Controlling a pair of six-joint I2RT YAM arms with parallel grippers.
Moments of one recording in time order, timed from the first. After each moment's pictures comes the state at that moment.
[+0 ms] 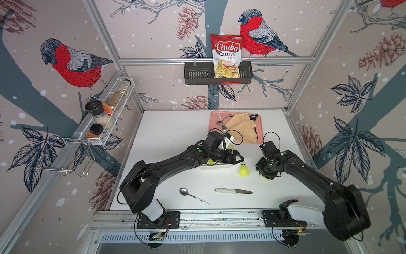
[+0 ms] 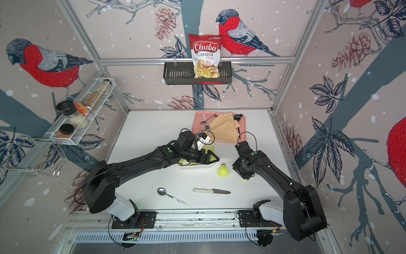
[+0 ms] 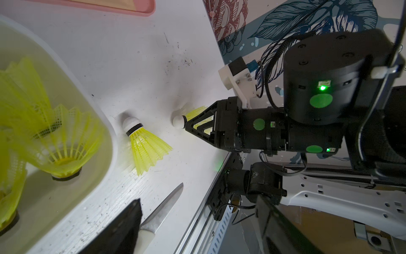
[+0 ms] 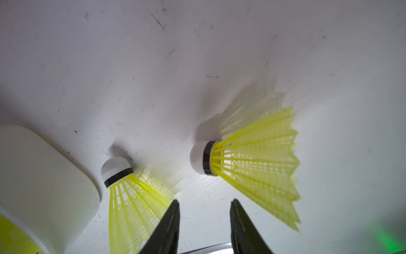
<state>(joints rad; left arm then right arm) -0.84 1.60 1.12 -0.16 0.57 -0.70 0.39 1.23 0.73 -0.83 -0.04 1.08</state>
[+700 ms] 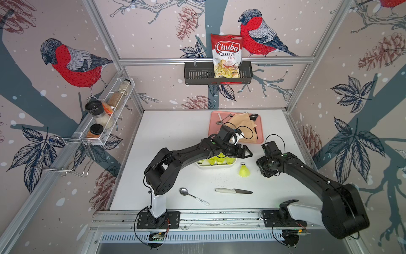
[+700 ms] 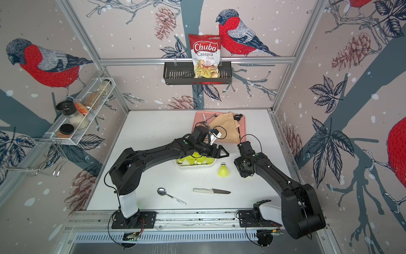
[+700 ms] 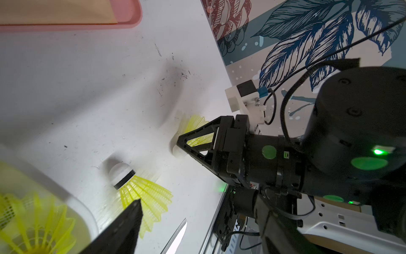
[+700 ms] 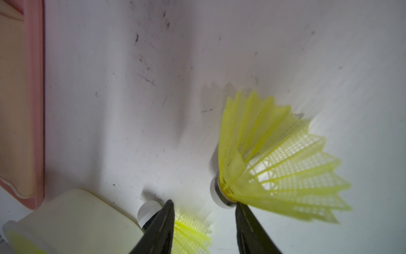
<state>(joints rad) -0.84 1.90 1.38 -0.17 0.63 -0.65 0.34 1.26 0.67 -0.67 -0.02 1.36</state>
